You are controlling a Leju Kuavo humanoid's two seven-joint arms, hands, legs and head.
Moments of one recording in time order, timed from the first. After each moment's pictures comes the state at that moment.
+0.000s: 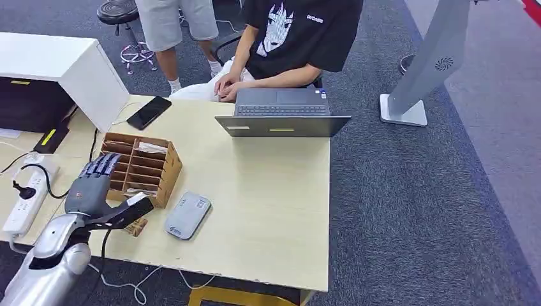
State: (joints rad) left arm -0.20 0.45 -0.18 -1.29 -0.94 0.21 0.01; right arm -0.02 0.04 1.32 0.01 -0.83 -0.46 0.08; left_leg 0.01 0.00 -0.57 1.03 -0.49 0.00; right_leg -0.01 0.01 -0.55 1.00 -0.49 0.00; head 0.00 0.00
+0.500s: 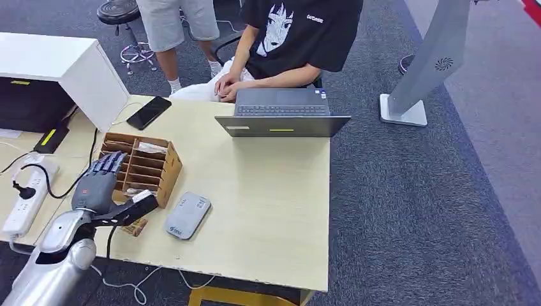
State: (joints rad) left arm -0.24 0.43 -0.21 -1.26 -0.94 0.20 0.01; right arm -0.02 0.04 1.32 0.01 -0.84 -0.45 0.11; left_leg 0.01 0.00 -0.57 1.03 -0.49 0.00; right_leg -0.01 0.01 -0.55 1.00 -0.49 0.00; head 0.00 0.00
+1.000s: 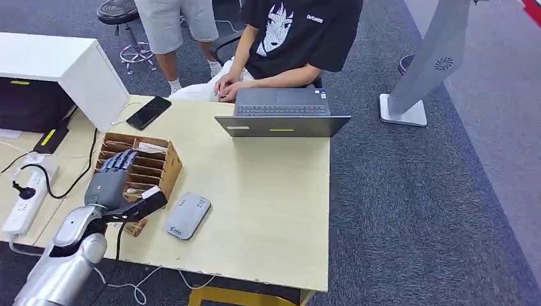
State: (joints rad) left arm -0.29 0.39 -0.23 -1.19 -0.91 0.21 -0.02; right arm -0.03 0.03 1.32 0.01 -0.85 -0.45 0.11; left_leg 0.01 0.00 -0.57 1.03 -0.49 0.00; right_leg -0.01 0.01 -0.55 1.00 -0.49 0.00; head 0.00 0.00
